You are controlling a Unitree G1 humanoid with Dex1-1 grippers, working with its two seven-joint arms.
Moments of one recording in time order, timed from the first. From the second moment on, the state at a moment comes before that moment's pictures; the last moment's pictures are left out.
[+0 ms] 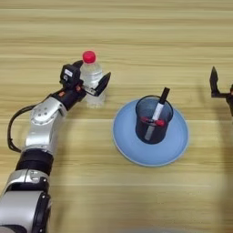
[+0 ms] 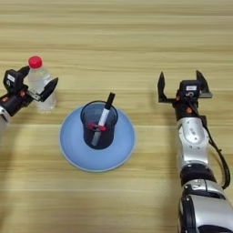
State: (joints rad) left arm -0.45 0.22 0.08 0.59 -0.20 -0.26 -0.61; right arm -0.46 -0.27 -0.22 0.86 0.07 -0.67 0.11
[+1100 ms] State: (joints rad) left arm -0.43 0.16 0.19 0.41 -0.25 -0.58 -0.40; right arm -0.46 -0.27 -0.22 0.87 0.07 -0.67 0.10
